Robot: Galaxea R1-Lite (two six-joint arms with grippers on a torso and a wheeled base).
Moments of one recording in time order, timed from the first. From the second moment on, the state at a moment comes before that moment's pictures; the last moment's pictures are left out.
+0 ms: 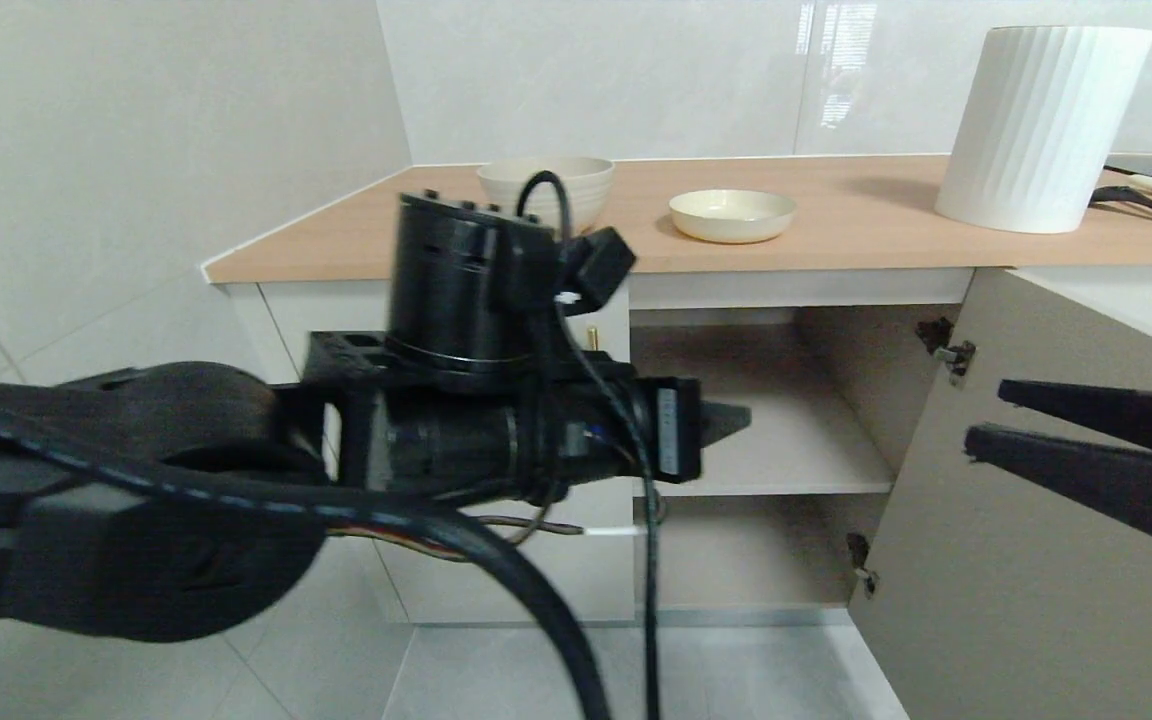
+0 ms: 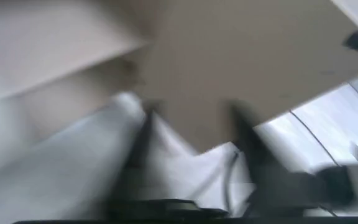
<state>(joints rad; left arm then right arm) -0.80 1.75 -1.17 -0.24 -0.13 -0.42 0.53 1.09 -0.68 -0.34 0.25 0.18</state>
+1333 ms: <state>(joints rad) -0.47 1.35 -0.79 -0.40 -0.24 -0.23 0.56 1.40 -0.82 -0.42 0.21 0.17</state>
